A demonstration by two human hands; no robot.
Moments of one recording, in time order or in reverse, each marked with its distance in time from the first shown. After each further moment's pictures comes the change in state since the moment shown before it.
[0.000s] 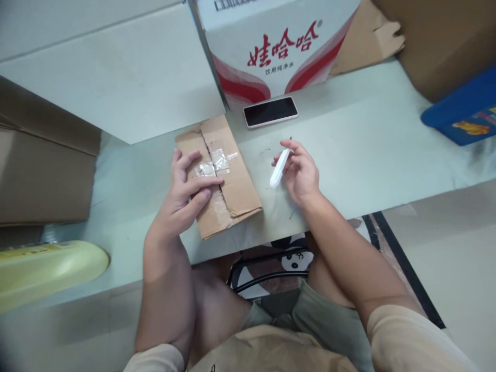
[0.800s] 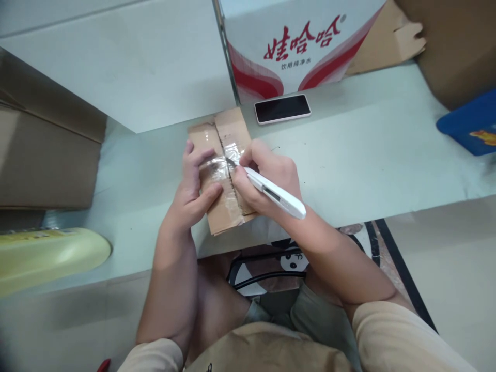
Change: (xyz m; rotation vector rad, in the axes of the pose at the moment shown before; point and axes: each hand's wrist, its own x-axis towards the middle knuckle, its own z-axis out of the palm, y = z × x) left_hand 0.005 0.007 0.003 -0.066 0.017 -0.015; right_hand -0.058 -0.079 0.069 -0.702 -0.224 -0.439
